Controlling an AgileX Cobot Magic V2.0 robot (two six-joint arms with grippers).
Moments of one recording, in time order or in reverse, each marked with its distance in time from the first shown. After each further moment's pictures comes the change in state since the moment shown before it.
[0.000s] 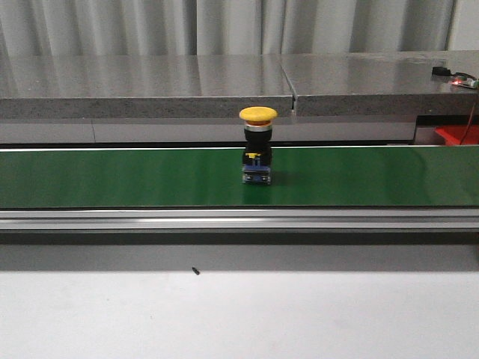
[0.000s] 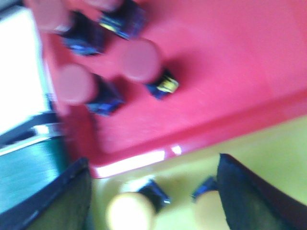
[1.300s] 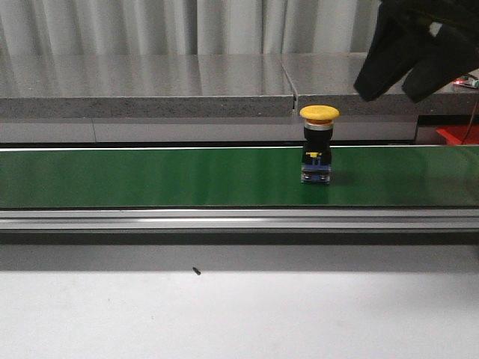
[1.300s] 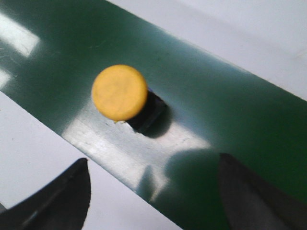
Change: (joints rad) left arm 0.000 0.000 0.000 0.000 0.000 0.000; right arm 0.773 -0.199 0.176 0.013 0.001 -0.113
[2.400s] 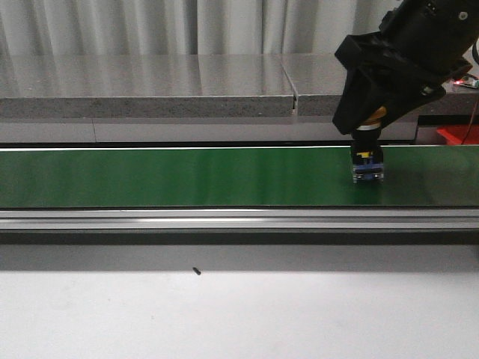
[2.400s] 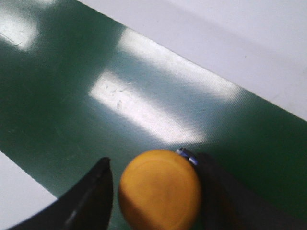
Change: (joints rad) left arm 0.000 0.000 0.000 0.000 0.000 0.000; right arm 0.035 0.141 -0.023 0.002 -0.118 0.000
